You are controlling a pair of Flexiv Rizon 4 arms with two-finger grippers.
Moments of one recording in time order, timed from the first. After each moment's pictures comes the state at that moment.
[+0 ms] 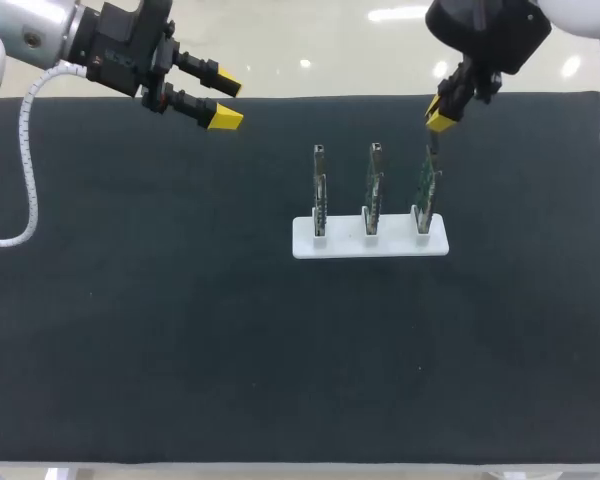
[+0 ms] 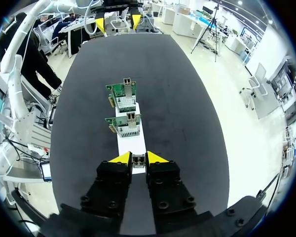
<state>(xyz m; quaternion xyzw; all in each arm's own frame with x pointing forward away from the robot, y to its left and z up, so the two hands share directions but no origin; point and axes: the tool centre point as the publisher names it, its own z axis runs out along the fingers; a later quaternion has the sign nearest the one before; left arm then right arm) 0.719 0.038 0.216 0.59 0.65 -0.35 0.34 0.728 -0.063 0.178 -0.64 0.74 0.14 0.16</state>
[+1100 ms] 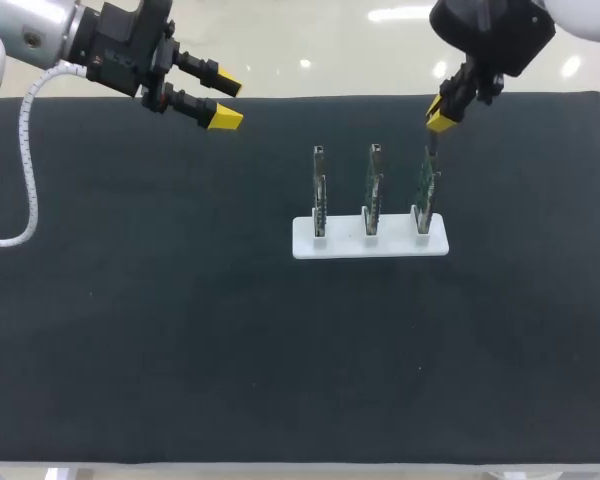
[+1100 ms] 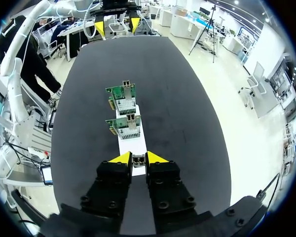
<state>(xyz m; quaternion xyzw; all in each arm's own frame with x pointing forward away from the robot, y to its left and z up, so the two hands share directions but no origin) 0.719 0.038 0.216 0.59 0.65 -0.35 0.34 0.725 -0.063 0.179 -0.63 0.75 0.15 0.17</state>
